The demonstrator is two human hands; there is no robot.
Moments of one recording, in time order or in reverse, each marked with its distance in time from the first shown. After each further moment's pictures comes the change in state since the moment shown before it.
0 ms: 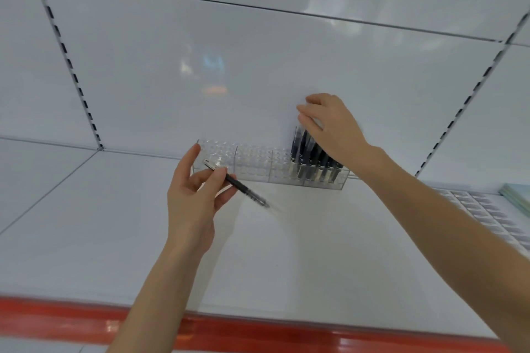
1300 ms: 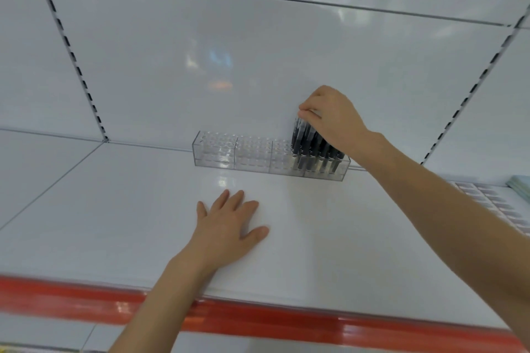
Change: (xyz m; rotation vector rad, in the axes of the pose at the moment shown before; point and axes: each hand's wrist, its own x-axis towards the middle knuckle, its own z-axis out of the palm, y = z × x) left_hand -0.005 -0.056 -0.027 1.706 -0.658 0.108; right_hand 0.002 -0.002 -0.009 0.037 -0.108 0.059
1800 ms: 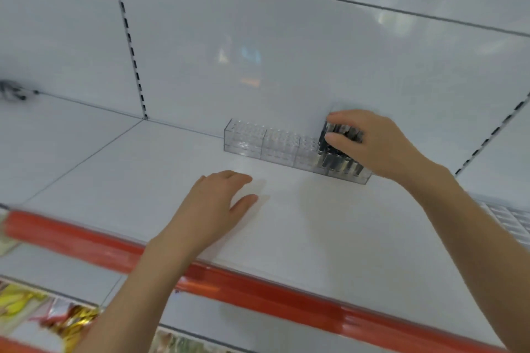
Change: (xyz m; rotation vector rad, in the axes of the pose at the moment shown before) left_hand -0.045 -0.015 -0.042 -0.142 0.360 0.023; right_hand -0.048 -0.032 -0.024 0.117 -0.148 -0.026
